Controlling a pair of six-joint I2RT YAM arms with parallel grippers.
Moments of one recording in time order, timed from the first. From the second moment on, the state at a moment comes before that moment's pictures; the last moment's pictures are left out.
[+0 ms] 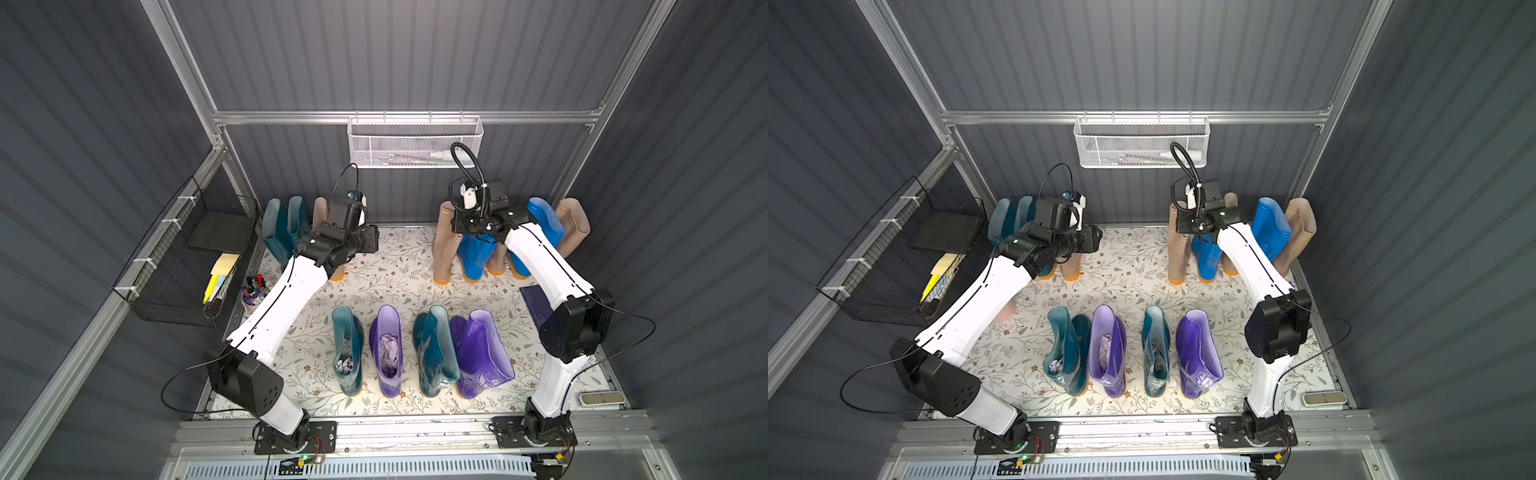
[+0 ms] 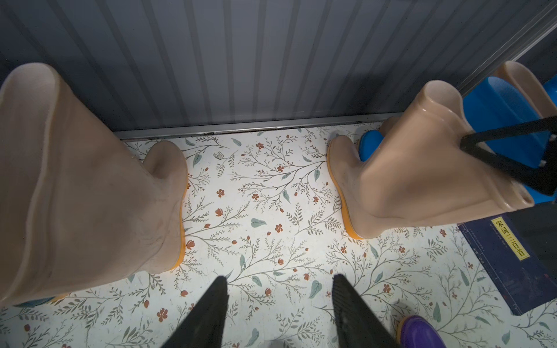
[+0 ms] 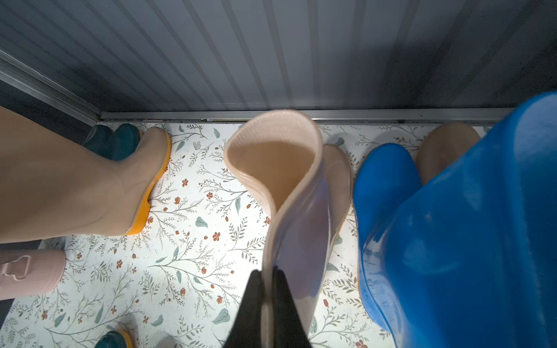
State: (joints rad) left arm -0.49 1.58 1.66 -0.69 -0.08 -0.26; right arm 0.31 1.90 1.93 -0.73 -0.11 0.27
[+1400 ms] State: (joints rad) left arm -0.49 1.46 1.61 -0.76 -0.24 -0.24; right arm 0.62 2.26 2.46 -0.73 -0.18 0.31
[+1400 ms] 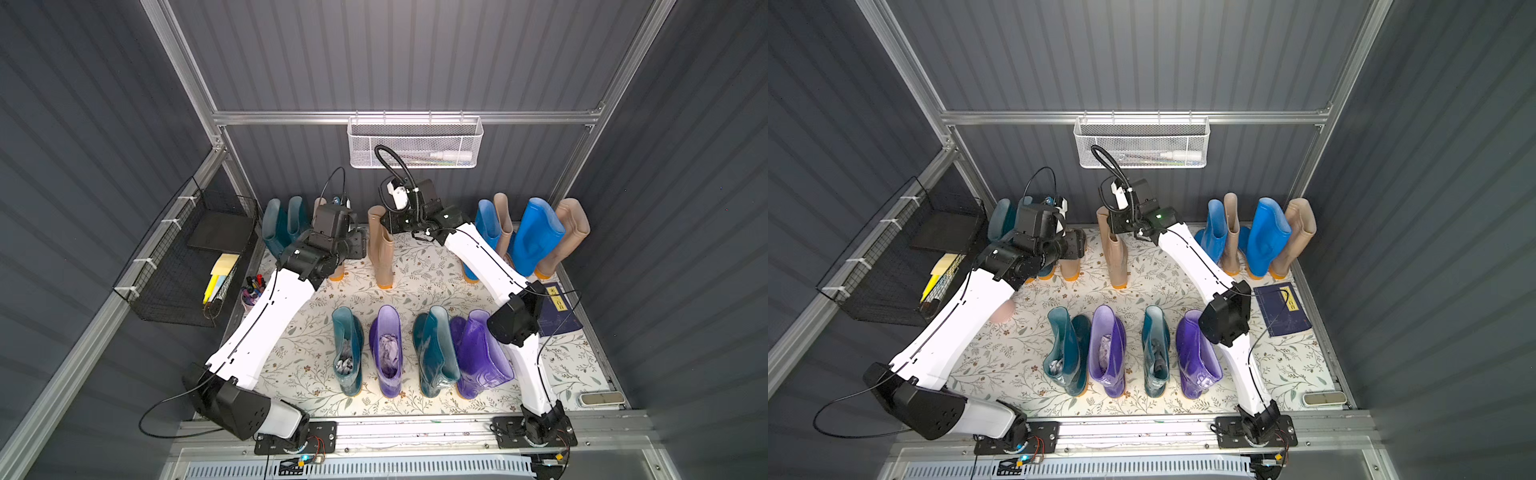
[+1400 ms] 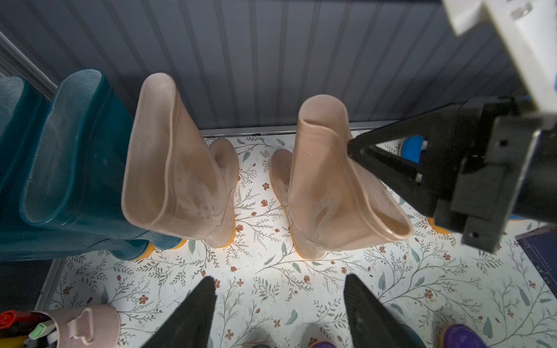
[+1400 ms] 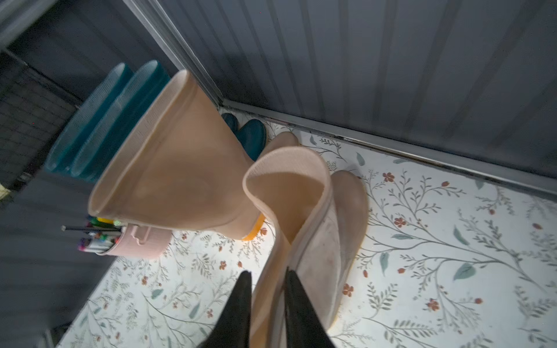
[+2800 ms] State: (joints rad) left arm -0.59 2.00 2.14 -0.93 -0.31 -0.41; right arm 0.32 1.31 1.28 -0.42 -0.23 0.40
